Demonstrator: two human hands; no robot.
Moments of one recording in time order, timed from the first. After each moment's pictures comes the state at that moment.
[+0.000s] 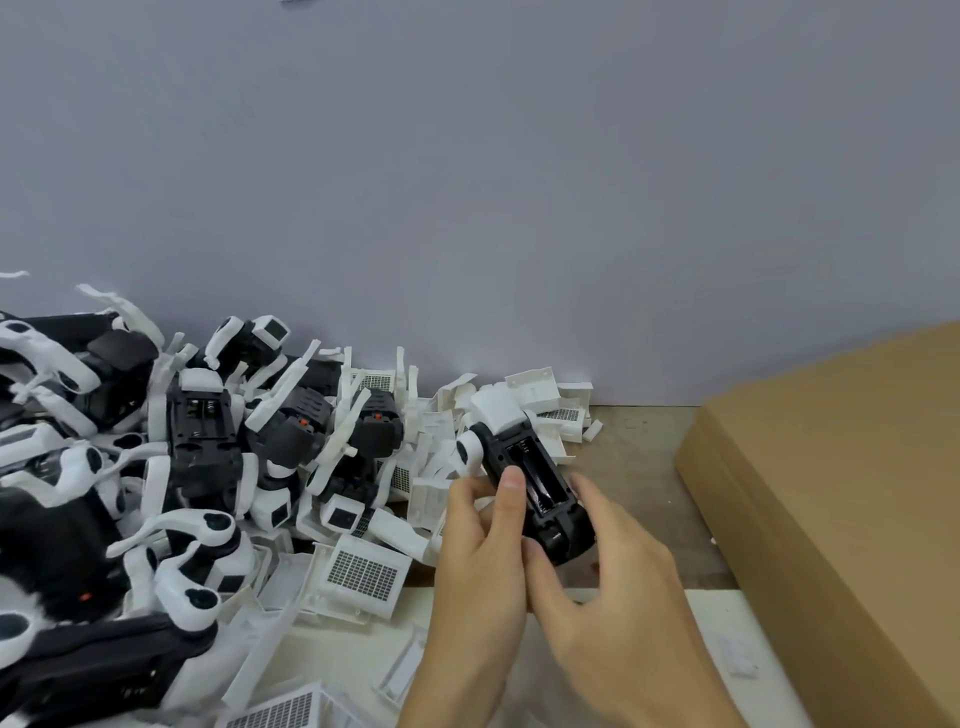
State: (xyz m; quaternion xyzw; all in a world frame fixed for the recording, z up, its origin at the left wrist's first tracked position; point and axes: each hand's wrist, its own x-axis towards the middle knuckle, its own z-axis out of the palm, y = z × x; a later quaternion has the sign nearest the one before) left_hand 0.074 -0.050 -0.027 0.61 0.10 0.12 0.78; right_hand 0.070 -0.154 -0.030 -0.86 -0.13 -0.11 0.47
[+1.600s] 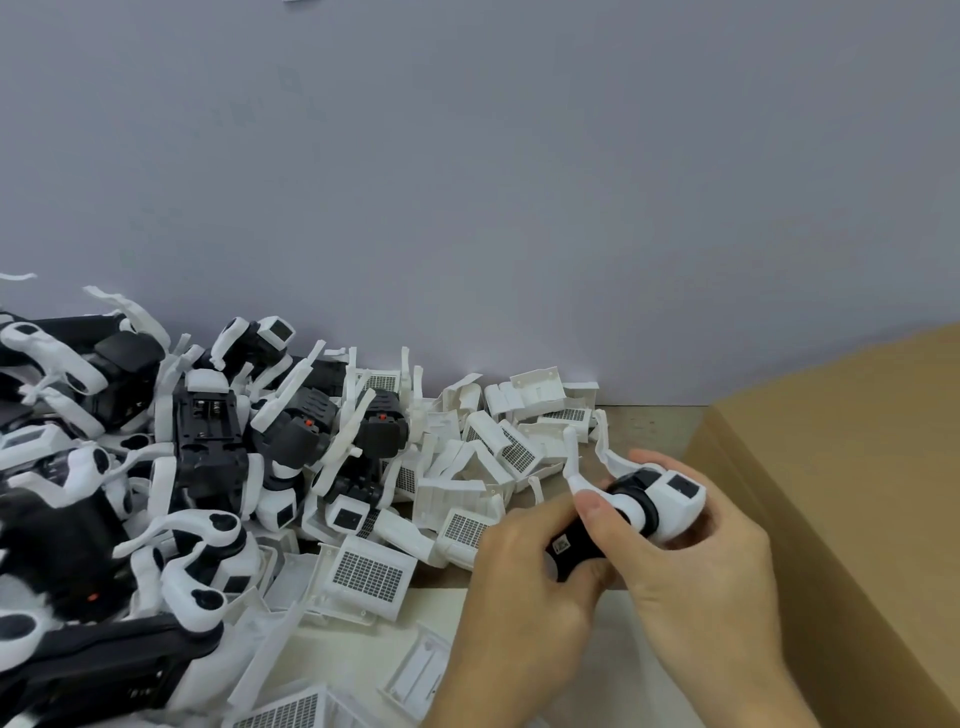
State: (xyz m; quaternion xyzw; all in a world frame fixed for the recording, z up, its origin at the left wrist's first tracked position) left_hand 0.069 -0.051 -0.027 0.82 -0.12 0.15 0.54; right_hand 0.082 -0.172 -0.025 -0.66 -0.02 -0.15 0.74
